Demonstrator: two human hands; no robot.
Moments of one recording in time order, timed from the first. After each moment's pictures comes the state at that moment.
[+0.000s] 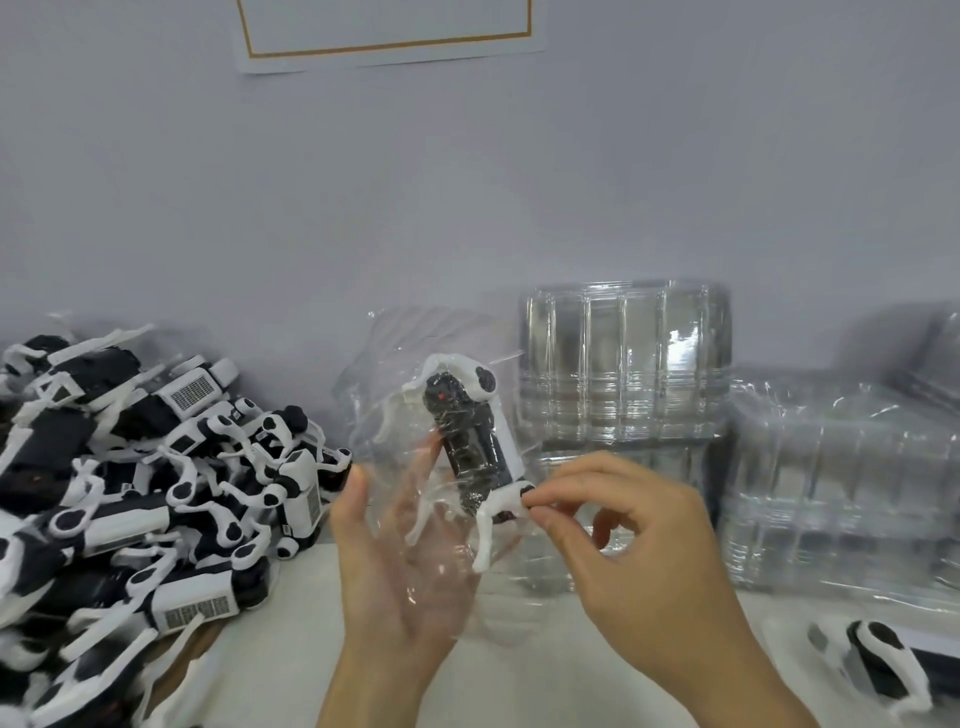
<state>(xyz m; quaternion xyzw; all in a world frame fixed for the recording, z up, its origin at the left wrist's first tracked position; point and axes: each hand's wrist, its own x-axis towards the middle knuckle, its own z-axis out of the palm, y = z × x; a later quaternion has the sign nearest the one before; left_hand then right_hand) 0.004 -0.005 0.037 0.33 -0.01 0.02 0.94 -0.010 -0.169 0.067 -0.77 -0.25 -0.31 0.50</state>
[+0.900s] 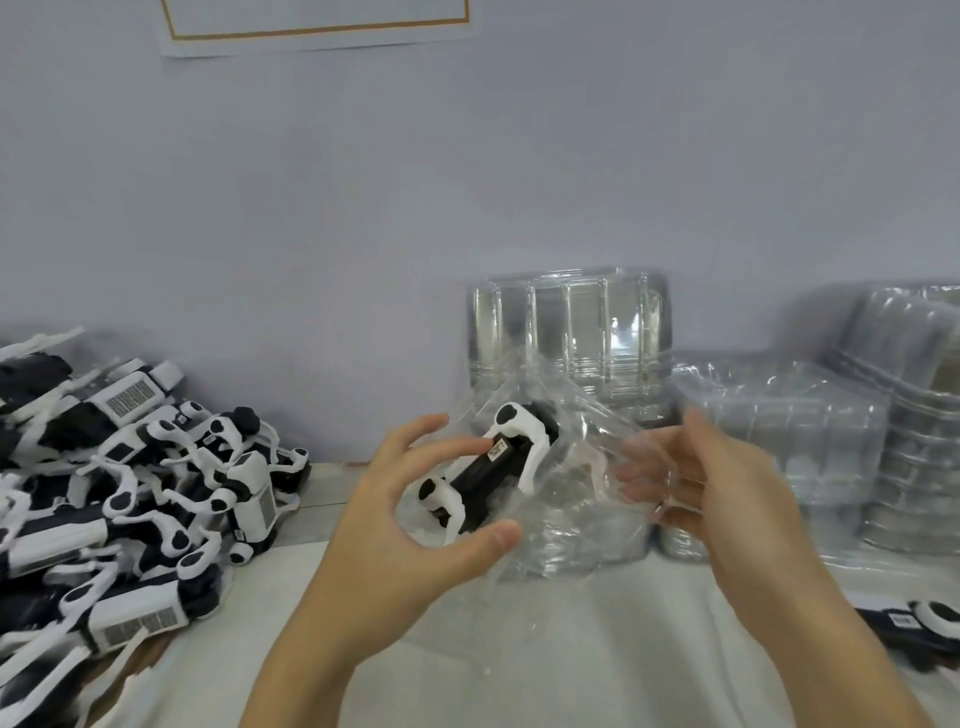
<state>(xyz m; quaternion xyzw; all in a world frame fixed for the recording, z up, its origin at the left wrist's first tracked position) -0.012 -0.009 0.070 0.82 -0.17 0.17 0.52 -0.002 -0.239 0.080 -0.69 0.04 -0.13 0.71</state>
